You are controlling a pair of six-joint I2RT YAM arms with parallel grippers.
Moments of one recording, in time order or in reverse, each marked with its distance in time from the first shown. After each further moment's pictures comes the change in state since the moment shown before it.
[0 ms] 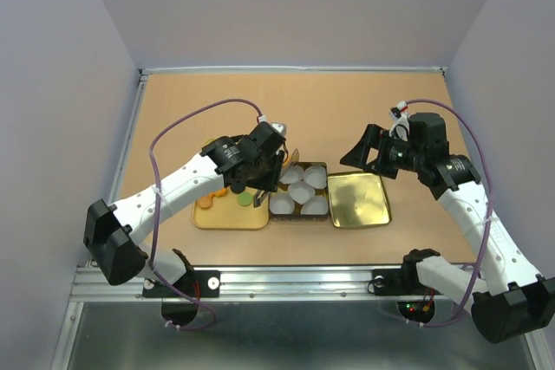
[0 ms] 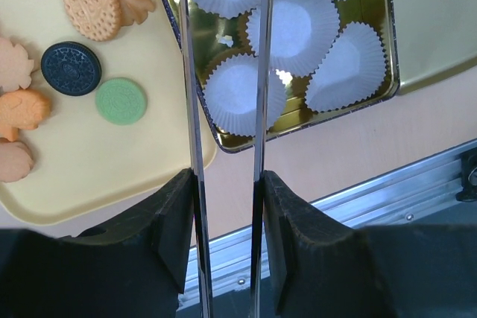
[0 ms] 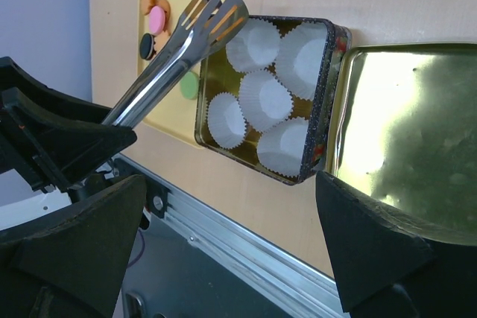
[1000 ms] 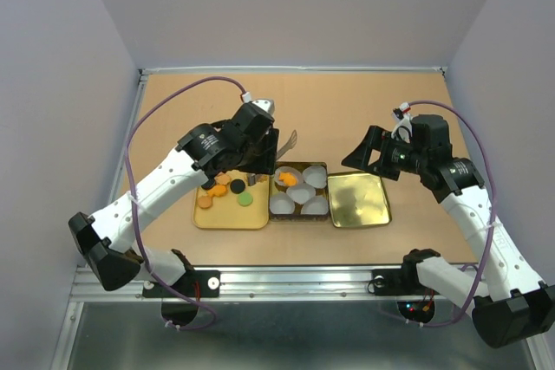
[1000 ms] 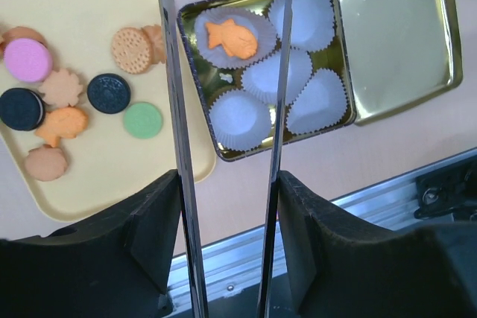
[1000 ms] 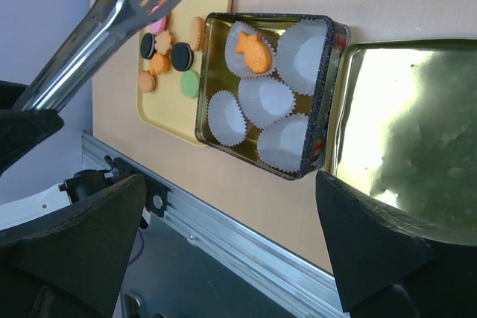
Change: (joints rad) left arm 0.010 -0.041 0.189 -0.105 -0.073 -0.021; right arm 0.000 -0.031 0.000 -0.023 0.008 0.000
